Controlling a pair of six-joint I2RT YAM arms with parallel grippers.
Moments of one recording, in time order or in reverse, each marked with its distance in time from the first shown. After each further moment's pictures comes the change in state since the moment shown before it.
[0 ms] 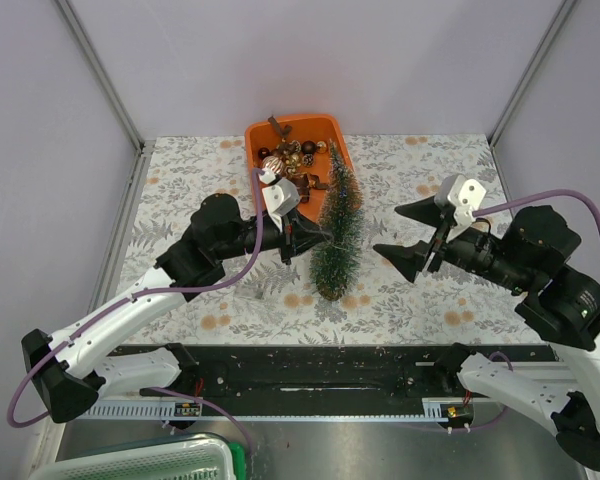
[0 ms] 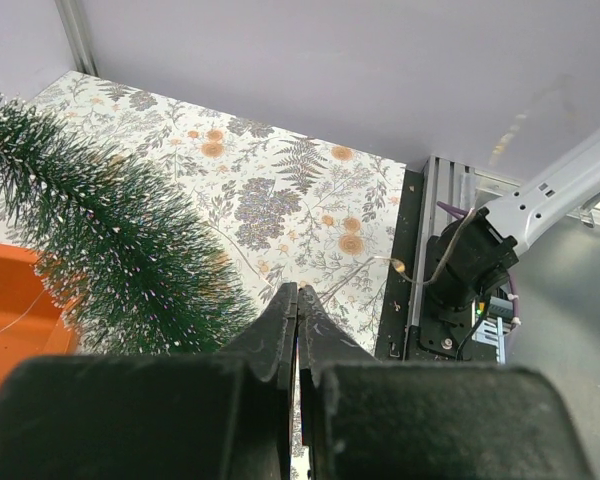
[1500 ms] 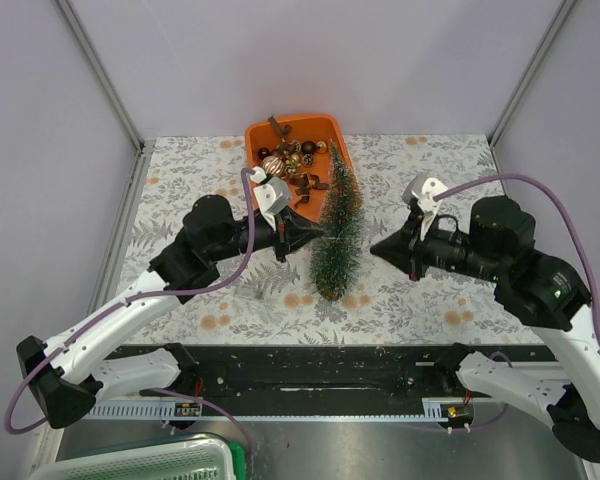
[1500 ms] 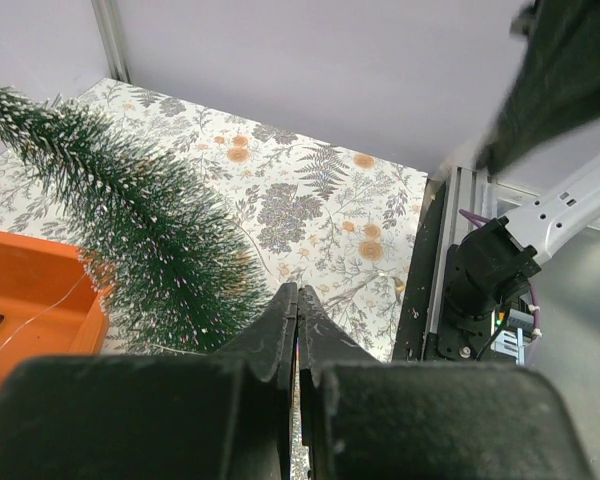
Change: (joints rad) left arm 0.021 -0.029 -0.006 -0.005 -0.036 0.011; right arm 0.000 0.039 -0.053 -0.188 -0.113 0.181
